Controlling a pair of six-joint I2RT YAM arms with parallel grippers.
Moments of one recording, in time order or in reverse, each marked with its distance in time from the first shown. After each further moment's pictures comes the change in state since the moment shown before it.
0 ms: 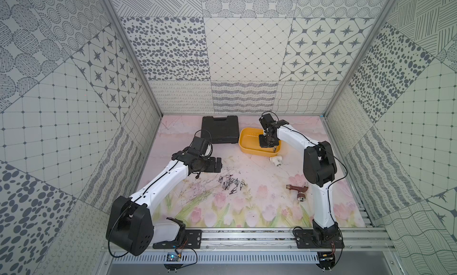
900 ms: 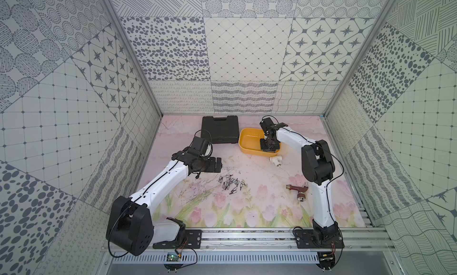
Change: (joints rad) left arm 0.000 0.000 0.000 0.000 0.000 0.000; right arm -0.014 0.039 -0.038 0.008 -0.010 0.008
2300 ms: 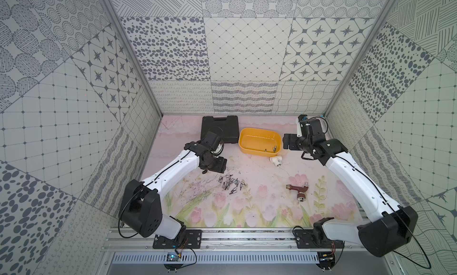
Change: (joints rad) left arm -0.125 0.190 0.216 -0.201 -0.050 0.089; right arm -0.075 -0.951 -0.545 0.174 0.102 -0.094
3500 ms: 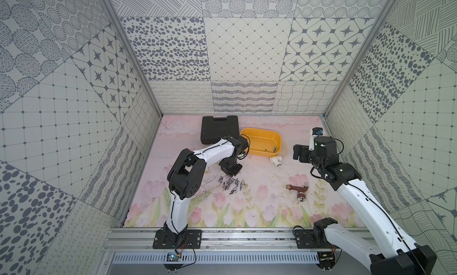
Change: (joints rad) left arm -0.170 0.533 0.357 -0.228 -0.066 0.177; right arm -0.061 -0.264 -0.287 0.145 0.045 -0.008
